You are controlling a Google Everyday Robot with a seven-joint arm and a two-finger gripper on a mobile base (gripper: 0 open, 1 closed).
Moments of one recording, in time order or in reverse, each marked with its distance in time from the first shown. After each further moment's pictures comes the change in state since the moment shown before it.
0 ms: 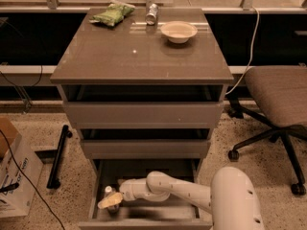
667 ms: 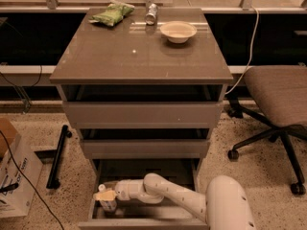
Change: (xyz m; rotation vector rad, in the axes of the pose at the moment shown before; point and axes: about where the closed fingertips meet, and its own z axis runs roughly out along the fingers) arm -0.013 0.004 0.031 -0.081 -0.121 0.040
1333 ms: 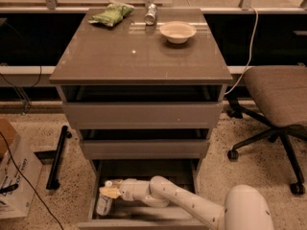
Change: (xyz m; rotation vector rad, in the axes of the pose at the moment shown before) arm -0.024 0.018 -0.030 0.040 -0.098 -0.036
